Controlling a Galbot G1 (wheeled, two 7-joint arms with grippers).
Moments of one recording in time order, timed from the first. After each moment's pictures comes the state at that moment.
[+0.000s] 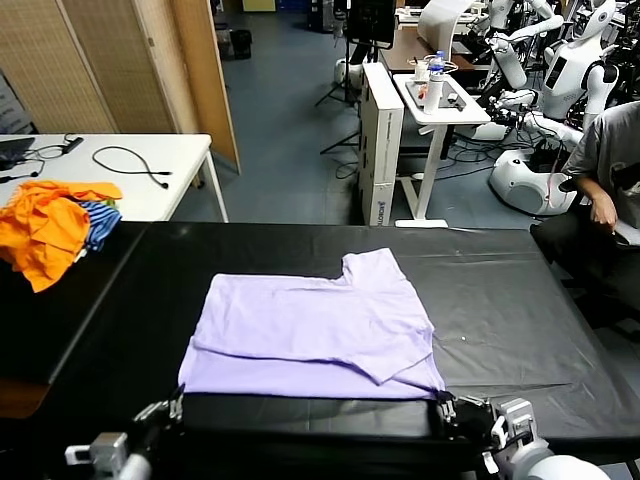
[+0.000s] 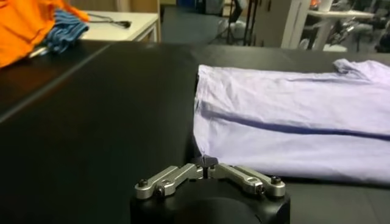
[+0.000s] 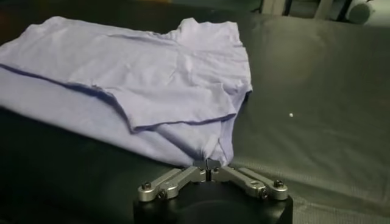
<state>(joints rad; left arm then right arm) 1.88 -1.24 -0.71 -2.21 -0.44 0.38 -0.12 -1.73 0.94 0.58 2.35 0.57 -0.74 0.10</state>
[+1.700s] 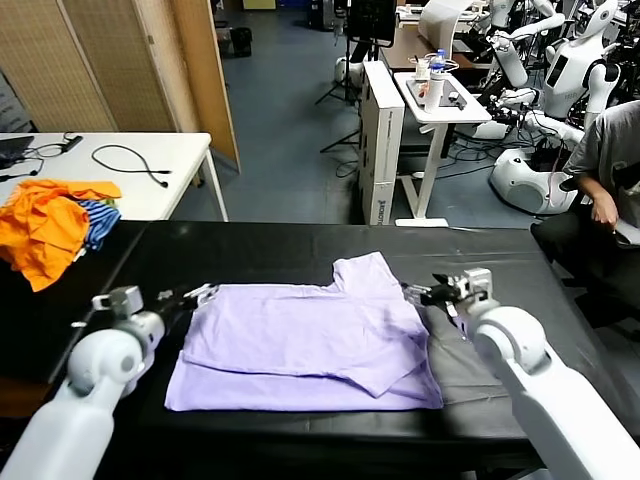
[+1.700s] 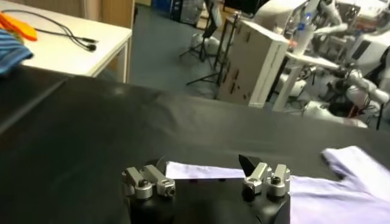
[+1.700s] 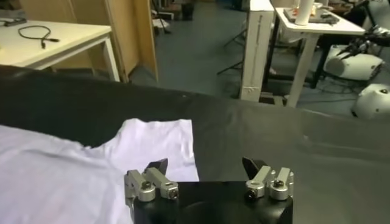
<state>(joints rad) 0.99 -0.98 -0.44 -1.71 -0.87 0.62 -0.14 -0.76 0.98 0.14 1.69 0.78 -0.74 0.20</state>
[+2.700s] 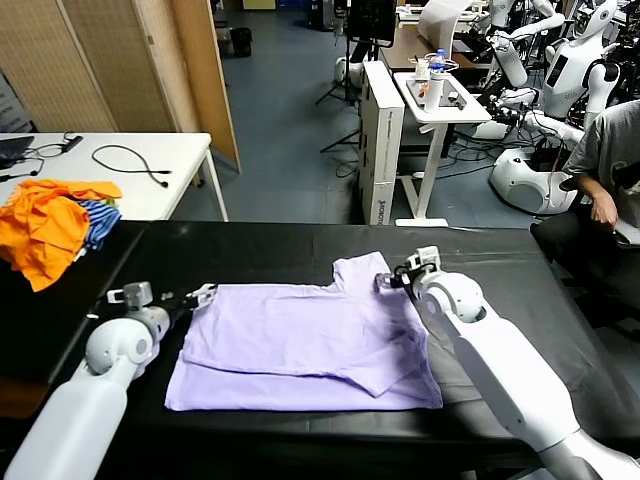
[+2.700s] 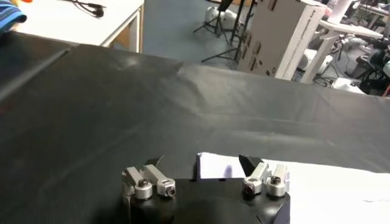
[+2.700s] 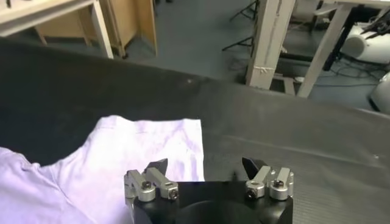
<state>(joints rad) 0.96 -0.97 -0.41 -1.59 -0.82 0.61 -0.11 -0.59 1.10 0.00 1.43 0.69 -0.74 0.15</state>
